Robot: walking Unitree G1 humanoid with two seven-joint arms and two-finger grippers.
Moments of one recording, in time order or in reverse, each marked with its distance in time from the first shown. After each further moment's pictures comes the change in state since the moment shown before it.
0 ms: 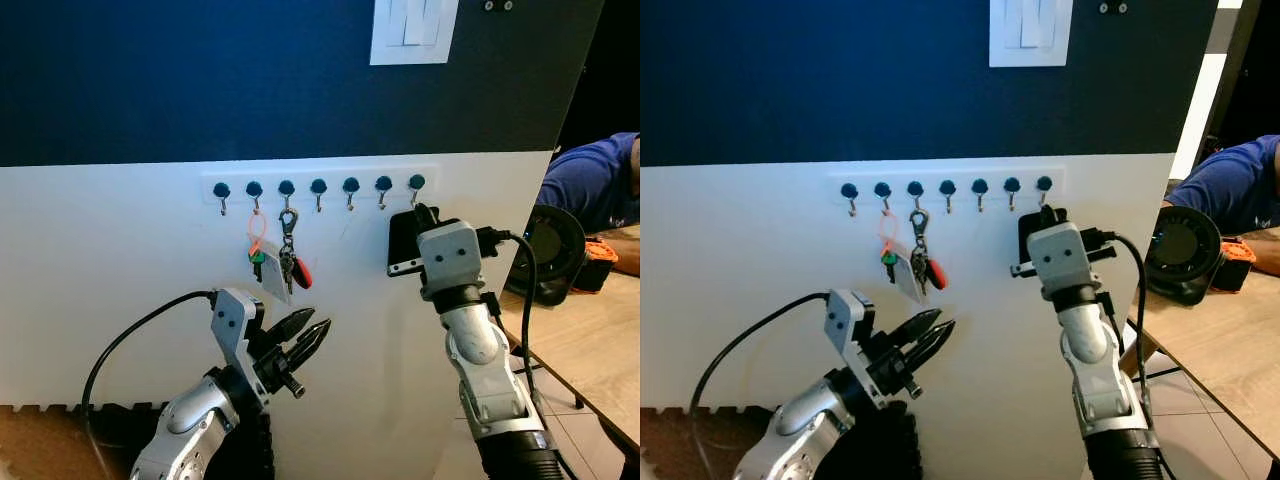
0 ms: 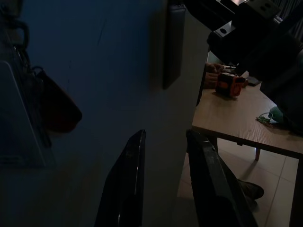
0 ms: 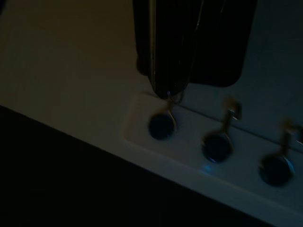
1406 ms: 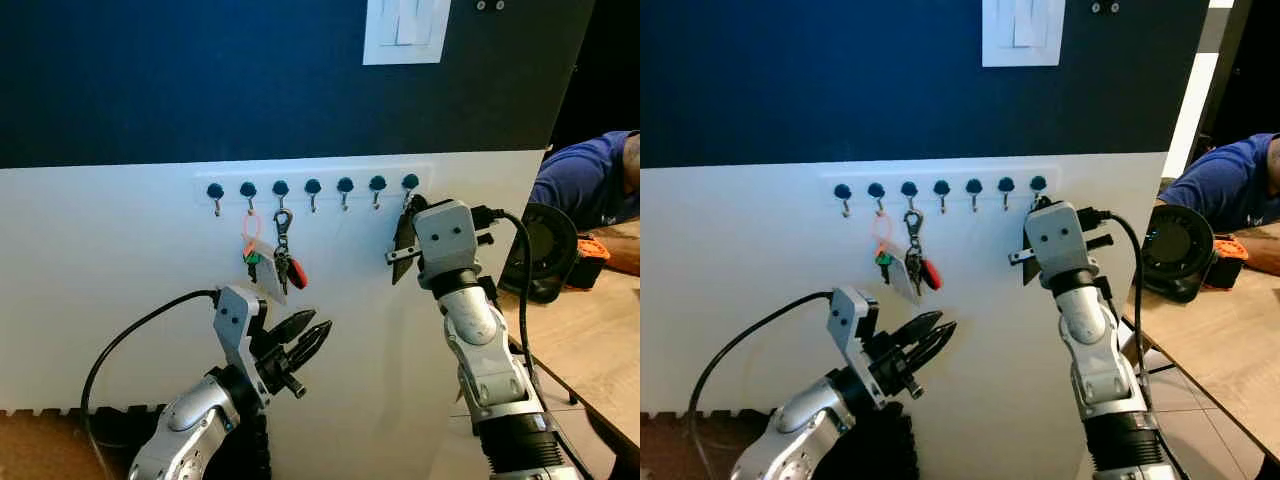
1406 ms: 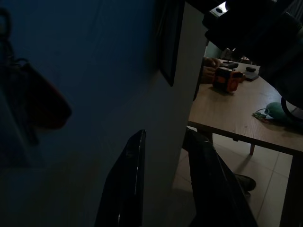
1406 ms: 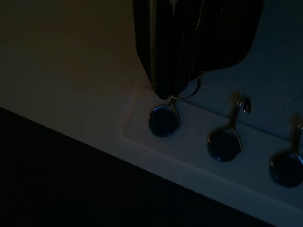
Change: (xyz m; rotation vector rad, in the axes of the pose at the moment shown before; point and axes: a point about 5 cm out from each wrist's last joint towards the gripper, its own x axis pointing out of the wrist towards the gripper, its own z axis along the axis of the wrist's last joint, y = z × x) left arm 0.000 -0.001 0.001 -0.017 0.030 0.010; right arm 0.013 0.012 0.007 0.056 0.031 0.116
